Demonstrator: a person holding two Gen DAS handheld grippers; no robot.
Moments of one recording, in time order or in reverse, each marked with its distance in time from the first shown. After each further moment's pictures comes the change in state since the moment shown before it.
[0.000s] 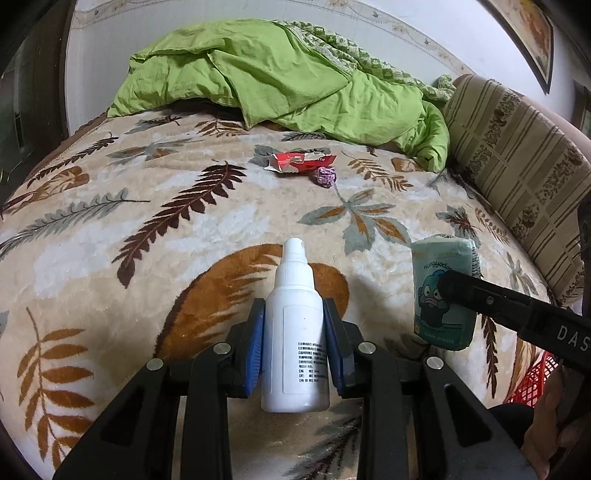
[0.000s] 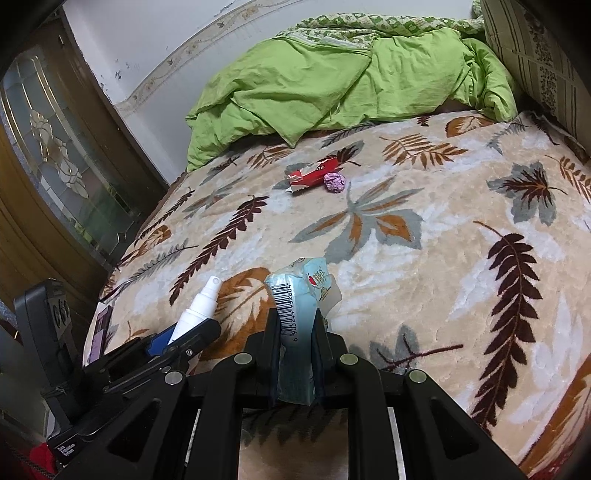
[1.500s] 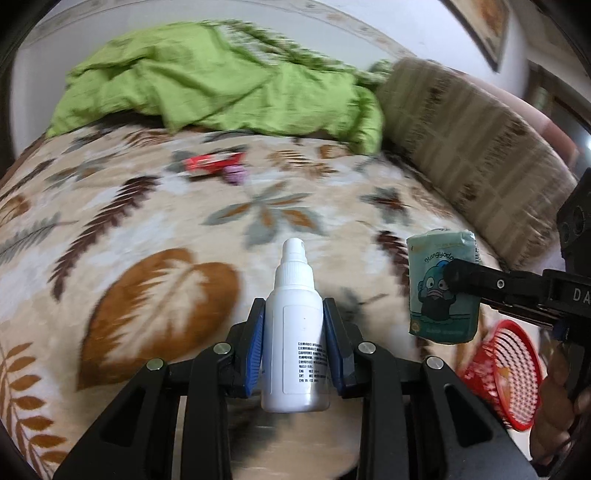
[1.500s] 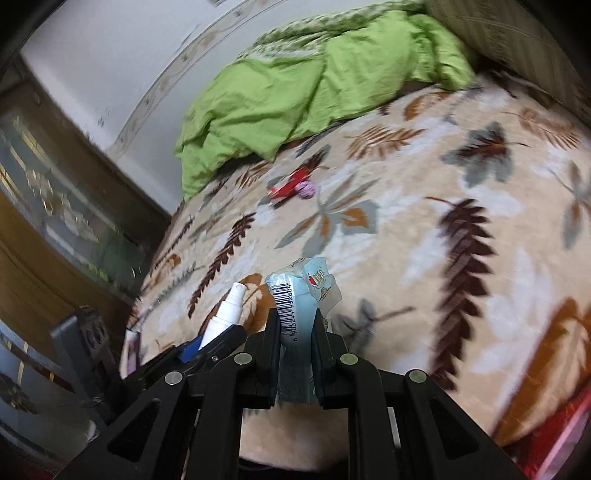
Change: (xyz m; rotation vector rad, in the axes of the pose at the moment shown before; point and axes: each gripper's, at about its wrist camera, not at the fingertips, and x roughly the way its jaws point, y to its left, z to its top) left arm -0.015 -0.070 -0.001 0.138 0.030 -0.212; right arm -0.075 -0.044 -0.013 0.223 -0.040 0.042
